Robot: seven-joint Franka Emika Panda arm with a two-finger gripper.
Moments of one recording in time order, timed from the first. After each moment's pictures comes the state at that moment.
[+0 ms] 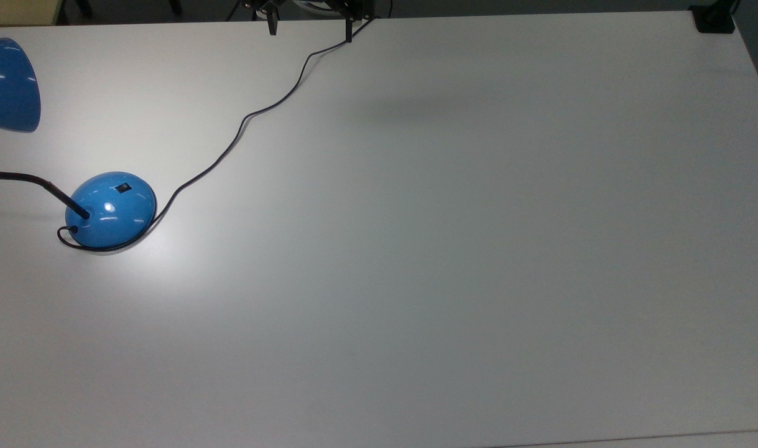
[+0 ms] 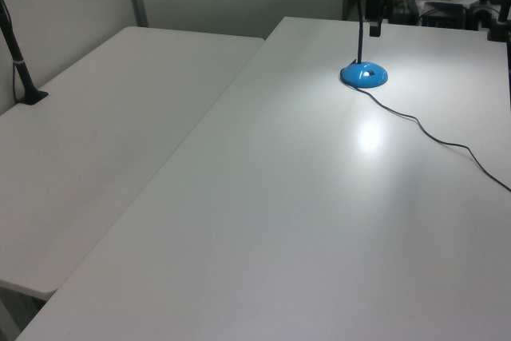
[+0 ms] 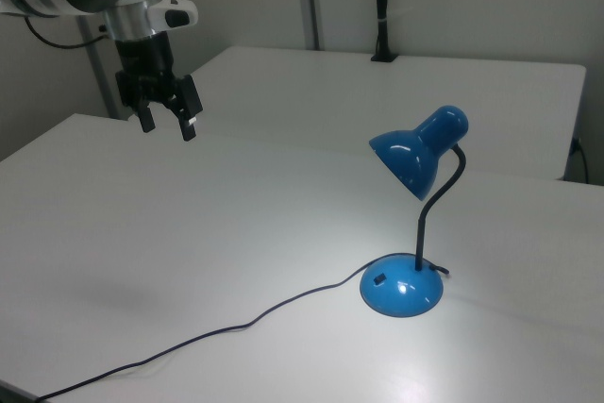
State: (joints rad) arm 0.00 0.01 0.07 -1.62 -0.05 1.60 0.12
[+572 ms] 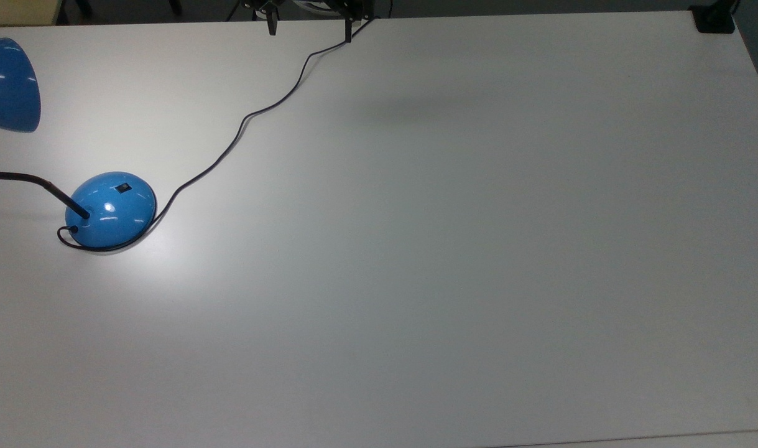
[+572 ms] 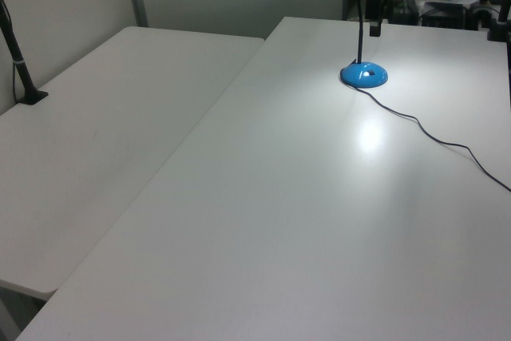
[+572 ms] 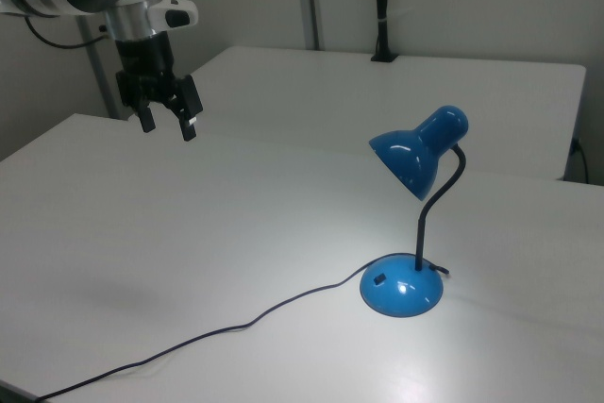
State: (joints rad) arm 0.00 0.01 0.07 -1.62 -0.05 1.60 0.12
